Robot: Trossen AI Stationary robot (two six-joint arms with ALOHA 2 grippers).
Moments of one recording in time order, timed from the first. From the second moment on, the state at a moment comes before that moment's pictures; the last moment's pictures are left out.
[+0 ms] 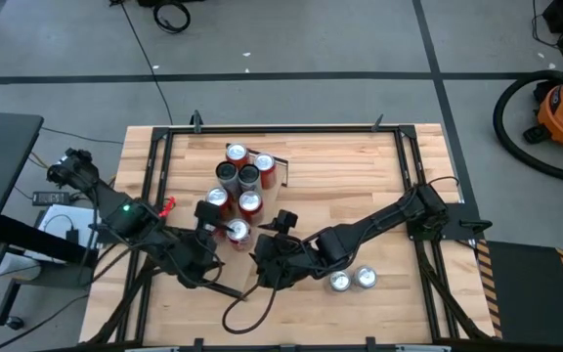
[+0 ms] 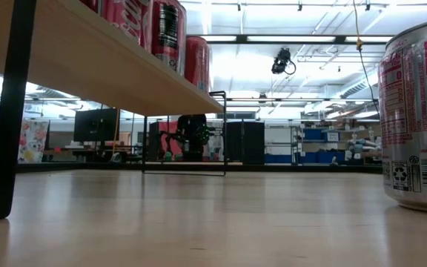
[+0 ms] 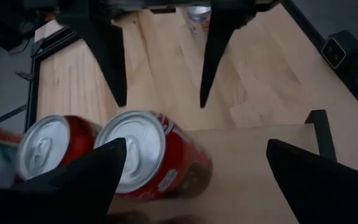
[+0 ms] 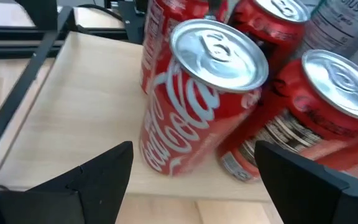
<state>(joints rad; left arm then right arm) -0.65 1.28 1.37 -0.94 -0.51 -0.05 0.43 2.07 1.99 -0.73 0.72 0.36</state>
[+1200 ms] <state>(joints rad) -0.61 1.30 1.40 -1.08 -0.46 -0.20 0.43 2.08 1.90 -0.59 0.68 0.37</state>
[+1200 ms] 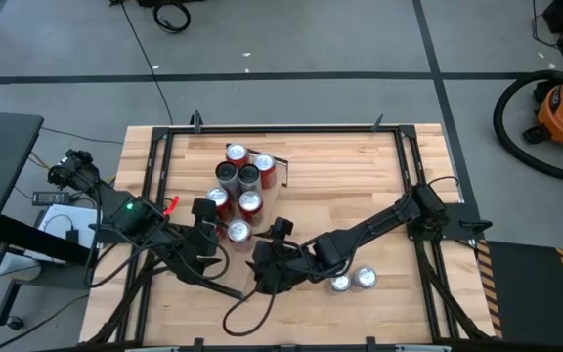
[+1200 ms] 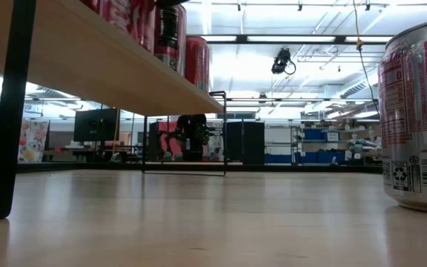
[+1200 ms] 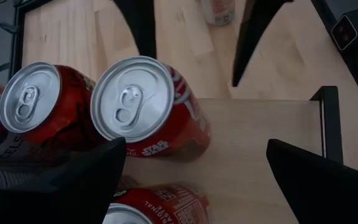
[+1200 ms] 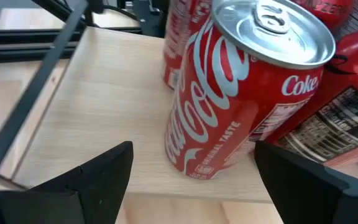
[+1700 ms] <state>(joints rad) -0.61 1.30 1.40 -1.08 -0.50 -0.20 0.45 2.08 1.90 -0.50 0.62 0.37</state>
